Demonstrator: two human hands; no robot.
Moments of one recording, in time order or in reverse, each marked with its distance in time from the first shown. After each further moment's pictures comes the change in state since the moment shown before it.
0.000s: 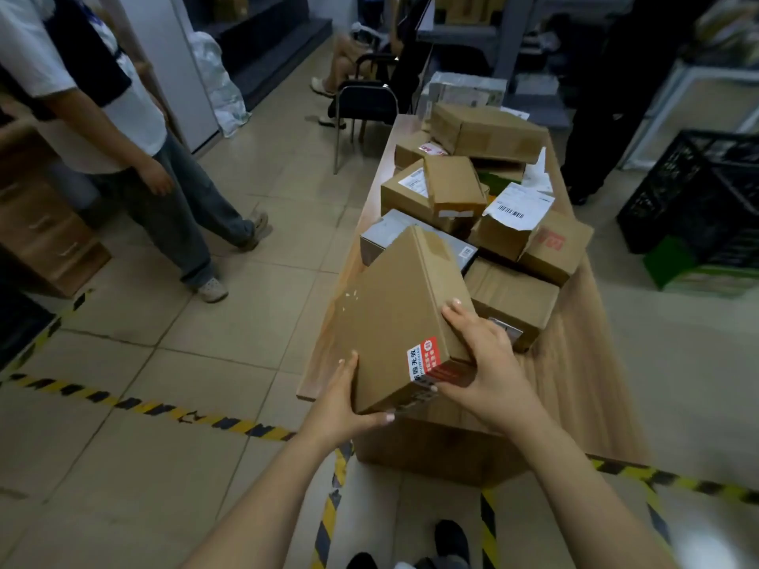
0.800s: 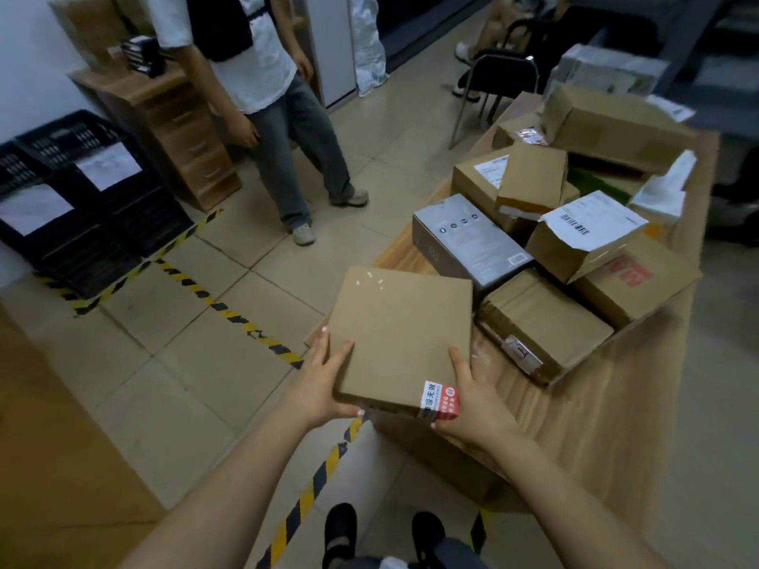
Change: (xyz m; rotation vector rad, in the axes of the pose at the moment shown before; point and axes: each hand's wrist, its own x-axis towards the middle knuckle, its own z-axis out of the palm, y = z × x) left_hand -0.023 0.025 0.041 0.307 0.164 -0.302; right_hand 0.029 0.111 0.031 -0.142 -0.586 0.030
